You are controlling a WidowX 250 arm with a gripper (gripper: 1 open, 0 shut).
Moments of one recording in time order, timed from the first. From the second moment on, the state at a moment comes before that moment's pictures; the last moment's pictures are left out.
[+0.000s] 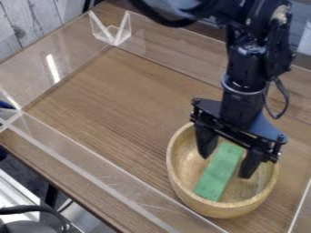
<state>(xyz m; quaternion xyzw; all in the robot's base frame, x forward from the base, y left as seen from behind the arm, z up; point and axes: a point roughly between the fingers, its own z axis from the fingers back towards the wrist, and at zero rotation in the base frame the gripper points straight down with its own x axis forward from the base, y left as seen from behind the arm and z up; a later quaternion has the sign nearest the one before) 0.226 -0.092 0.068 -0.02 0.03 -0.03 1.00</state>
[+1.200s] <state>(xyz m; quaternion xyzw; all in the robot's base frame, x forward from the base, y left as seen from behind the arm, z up) 0.227 -0.093 0.056 -0.02 0.04 -0.03 1.00</state>
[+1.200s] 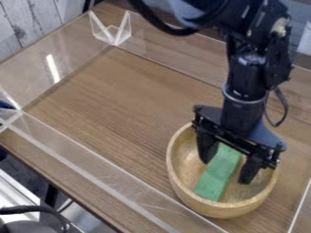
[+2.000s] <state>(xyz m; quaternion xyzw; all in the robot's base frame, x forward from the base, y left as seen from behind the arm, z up) 0.227 -0.094 0.047 -0.02 0.04 -0.03 1.00</state>
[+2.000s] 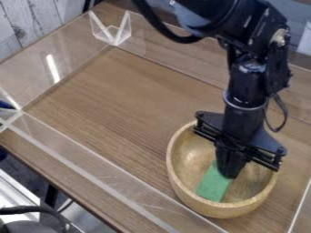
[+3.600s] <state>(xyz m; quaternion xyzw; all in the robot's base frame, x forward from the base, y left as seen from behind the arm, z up) 0.226 -0.085 0.074 -0.01 0.01 -0.04 1.00</state>
